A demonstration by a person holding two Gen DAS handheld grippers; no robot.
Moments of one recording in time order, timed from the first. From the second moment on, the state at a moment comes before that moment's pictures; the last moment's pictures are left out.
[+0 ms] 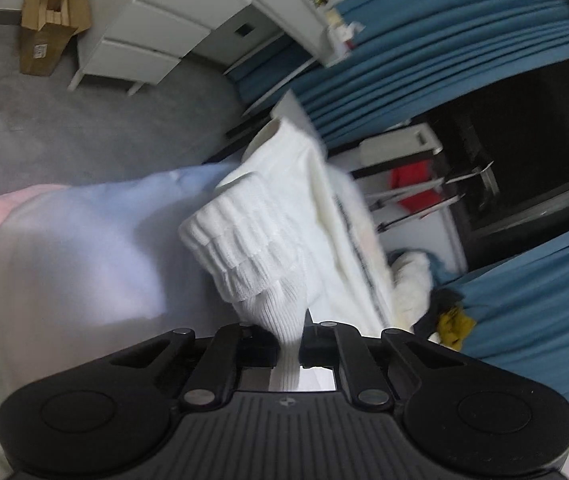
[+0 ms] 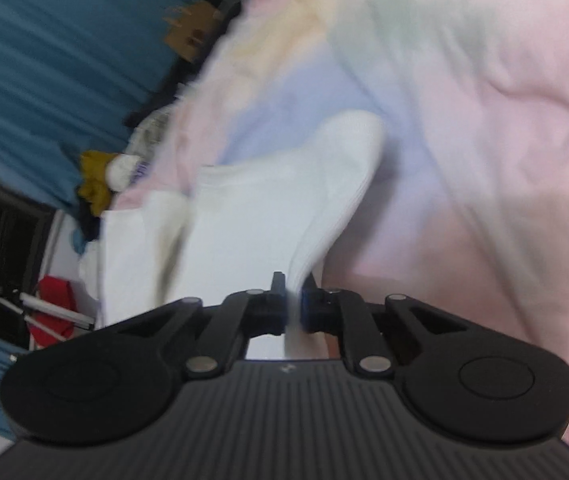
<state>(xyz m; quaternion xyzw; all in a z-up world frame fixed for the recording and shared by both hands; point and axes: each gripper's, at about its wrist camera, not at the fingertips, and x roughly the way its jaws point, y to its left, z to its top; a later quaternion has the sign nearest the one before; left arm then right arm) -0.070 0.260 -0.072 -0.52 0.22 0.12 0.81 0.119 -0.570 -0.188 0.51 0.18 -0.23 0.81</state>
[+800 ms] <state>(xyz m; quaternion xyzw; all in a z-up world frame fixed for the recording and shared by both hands) 0.086 0.323 0.007 -0.53 0.23 0.11 0.81 0.257 -0.538 -0.039 0.37 0.10 -0.21 0.90</state>
